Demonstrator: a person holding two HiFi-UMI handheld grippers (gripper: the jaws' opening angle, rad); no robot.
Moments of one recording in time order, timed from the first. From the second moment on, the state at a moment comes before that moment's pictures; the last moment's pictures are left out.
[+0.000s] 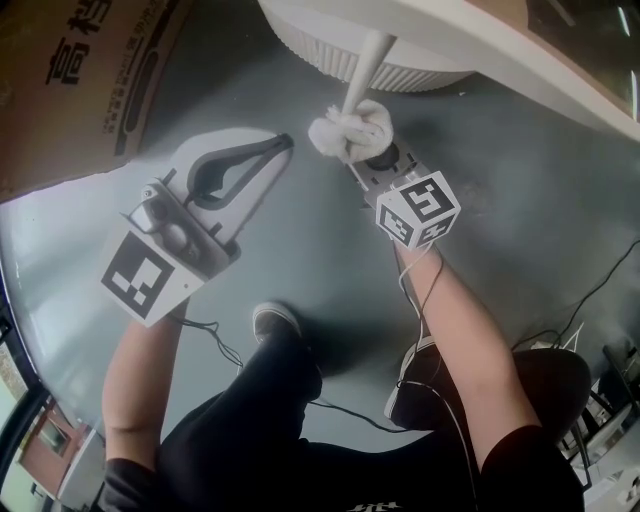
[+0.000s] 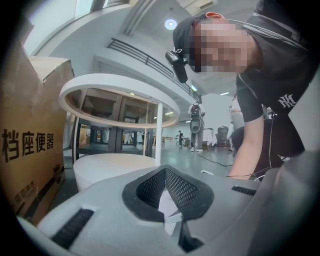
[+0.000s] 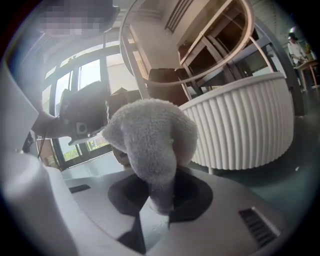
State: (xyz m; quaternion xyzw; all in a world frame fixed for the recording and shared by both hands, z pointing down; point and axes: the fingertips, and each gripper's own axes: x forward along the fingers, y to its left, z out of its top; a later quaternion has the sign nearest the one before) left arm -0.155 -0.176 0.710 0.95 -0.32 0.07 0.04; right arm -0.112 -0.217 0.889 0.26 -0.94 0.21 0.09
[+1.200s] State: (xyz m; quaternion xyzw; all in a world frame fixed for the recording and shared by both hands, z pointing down) left arm -0.110 -0.180 0.686 0.95 -0.31 0.08 0.03; right arm -0.074 -0.268 0.648 0.24 -0.97 0.01 -0.04
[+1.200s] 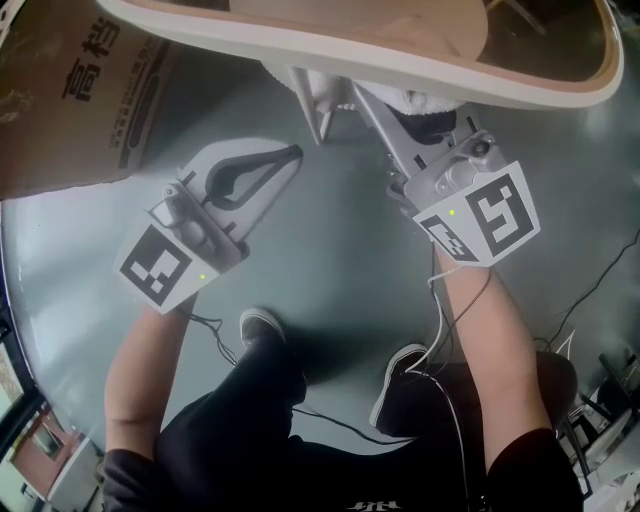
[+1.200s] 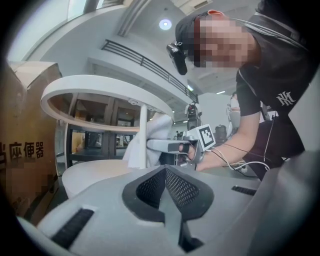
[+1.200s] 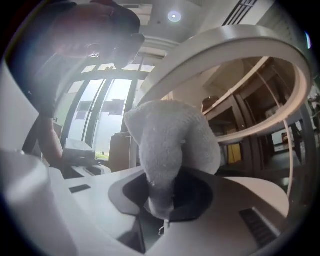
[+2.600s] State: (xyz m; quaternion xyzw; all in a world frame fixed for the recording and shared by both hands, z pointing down) left arm -0.114 -0.165 0.732 0.96 -0.27 0.09 0.07; right arm -0.099 -0.238 0.834 0.22 -0.97 0.07 0.07
